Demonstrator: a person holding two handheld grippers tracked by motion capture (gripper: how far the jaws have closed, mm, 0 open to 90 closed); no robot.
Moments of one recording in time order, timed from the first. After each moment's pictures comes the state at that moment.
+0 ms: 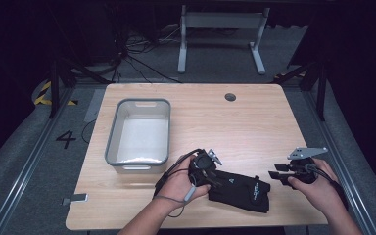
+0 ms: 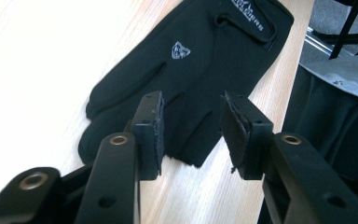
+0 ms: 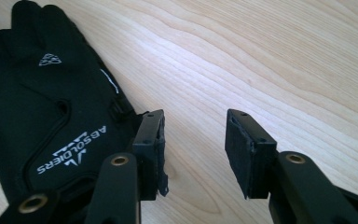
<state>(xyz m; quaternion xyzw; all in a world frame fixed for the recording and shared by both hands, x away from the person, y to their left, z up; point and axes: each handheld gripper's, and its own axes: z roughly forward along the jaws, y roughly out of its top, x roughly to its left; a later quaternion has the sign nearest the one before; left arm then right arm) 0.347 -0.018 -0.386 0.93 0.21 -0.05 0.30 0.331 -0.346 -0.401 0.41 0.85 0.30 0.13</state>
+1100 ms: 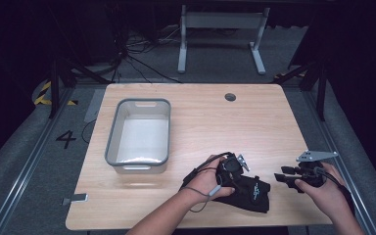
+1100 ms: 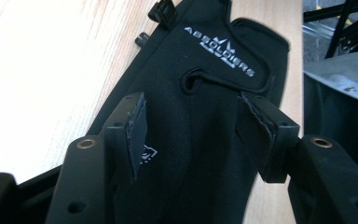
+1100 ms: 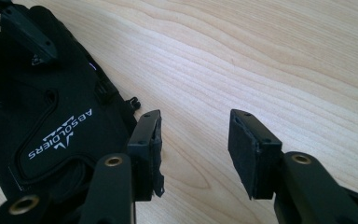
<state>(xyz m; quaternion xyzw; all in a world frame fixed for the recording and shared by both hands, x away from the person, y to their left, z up) 0.362 -0.095 -0.424 0.94 0.11 -0.08 0.31 0.321 -0.365 -0.406 0.45 0.83 0.32 0.13</state>
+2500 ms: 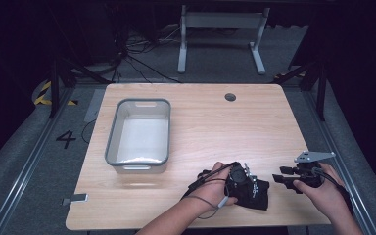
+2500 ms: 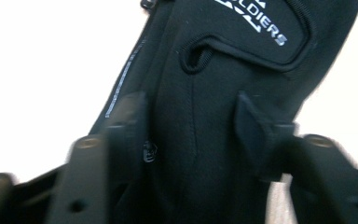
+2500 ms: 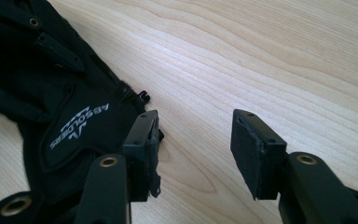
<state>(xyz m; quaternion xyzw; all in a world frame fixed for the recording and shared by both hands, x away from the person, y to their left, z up) 0.345 -0.112 -0.440 0.96 0.11 0.03 0.24 0.322 -0.361 -0.409 0.44 0.83 0.32 0.12</state>
